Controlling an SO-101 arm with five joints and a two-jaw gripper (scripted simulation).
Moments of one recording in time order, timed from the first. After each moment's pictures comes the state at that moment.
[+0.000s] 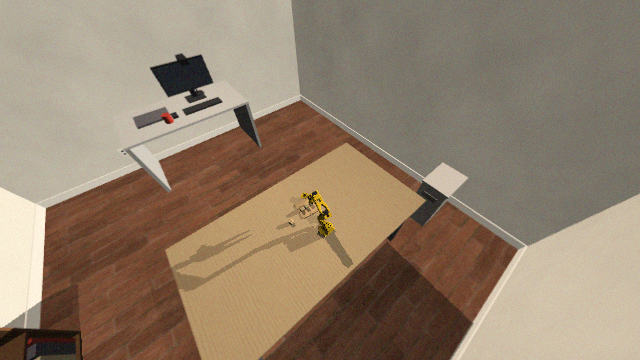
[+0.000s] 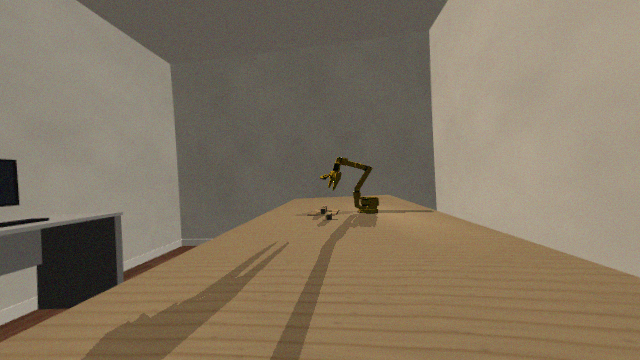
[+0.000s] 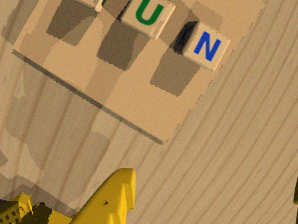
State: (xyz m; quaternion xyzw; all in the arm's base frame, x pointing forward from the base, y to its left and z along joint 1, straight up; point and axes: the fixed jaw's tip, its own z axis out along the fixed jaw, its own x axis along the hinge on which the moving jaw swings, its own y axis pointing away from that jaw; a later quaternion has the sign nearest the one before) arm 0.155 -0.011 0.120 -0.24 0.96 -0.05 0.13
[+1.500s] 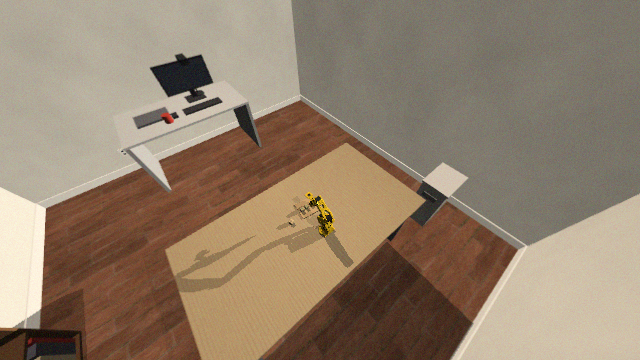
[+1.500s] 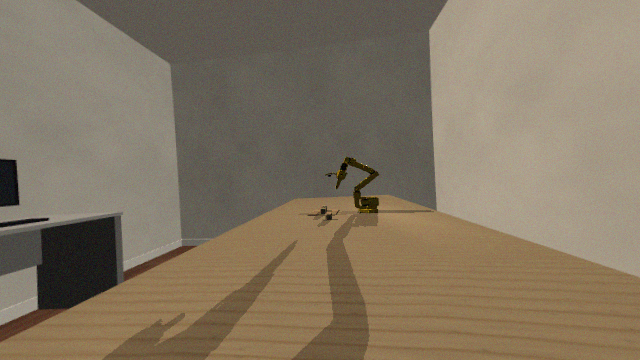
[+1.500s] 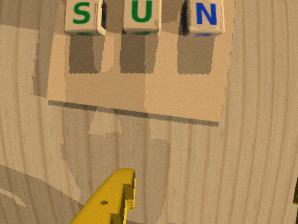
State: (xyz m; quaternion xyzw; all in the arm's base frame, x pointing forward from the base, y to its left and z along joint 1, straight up) arm 0.137 -0.001 0.125 0.00 0.98 -0.01 0.20
